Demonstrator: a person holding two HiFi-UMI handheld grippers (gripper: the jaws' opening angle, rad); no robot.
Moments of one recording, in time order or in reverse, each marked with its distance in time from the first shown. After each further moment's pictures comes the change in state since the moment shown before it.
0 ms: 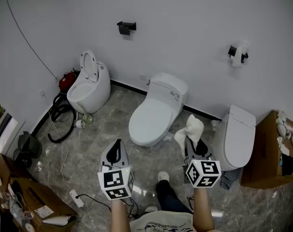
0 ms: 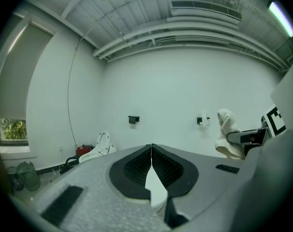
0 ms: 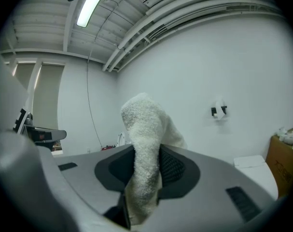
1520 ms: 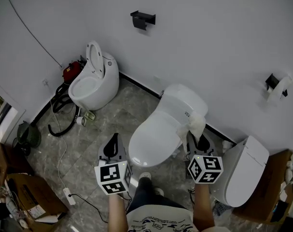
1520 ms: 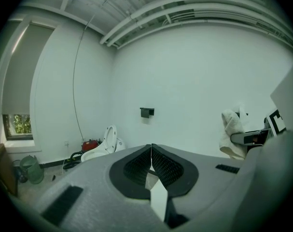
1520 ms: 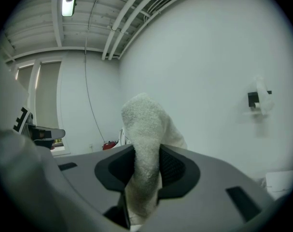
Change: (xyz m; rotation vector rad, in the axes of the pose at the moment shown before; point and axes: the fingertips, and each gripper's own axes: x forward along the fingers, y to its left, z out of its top) left arm 0.303 0.064 0.022 -0.064 0.084 0.199; right arm 0.350 -0.067 0.026 -0.025 0.114 0.167
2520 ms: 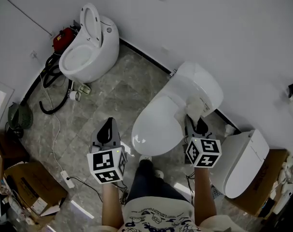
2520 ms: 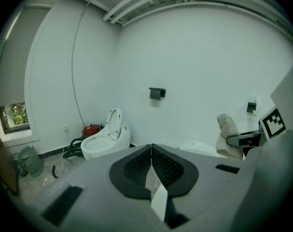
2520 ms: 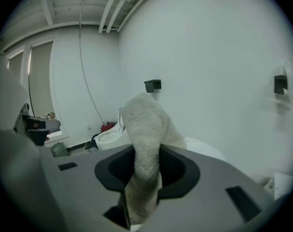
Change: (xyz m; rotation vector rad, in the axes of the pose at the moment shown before) left arm 0.139 0.100 -0.063 -0.053 0.183 0.002; right arm 0.179 0.034 -0.074 -0.046 0.238 0.001
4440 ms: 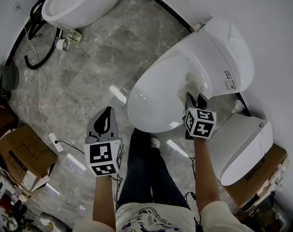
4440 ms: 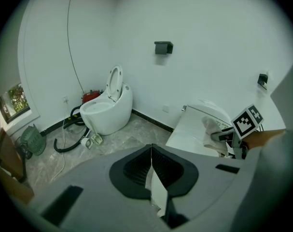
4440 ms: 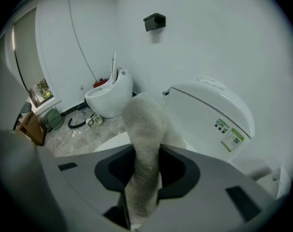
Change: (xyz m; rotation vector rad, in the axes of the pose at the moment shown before) left arm 0.091 0.019 -0.225 -0.022 0.347 0.018; right arm 0.173 -0.044 -0.253 -0.084 0.433 -0.017
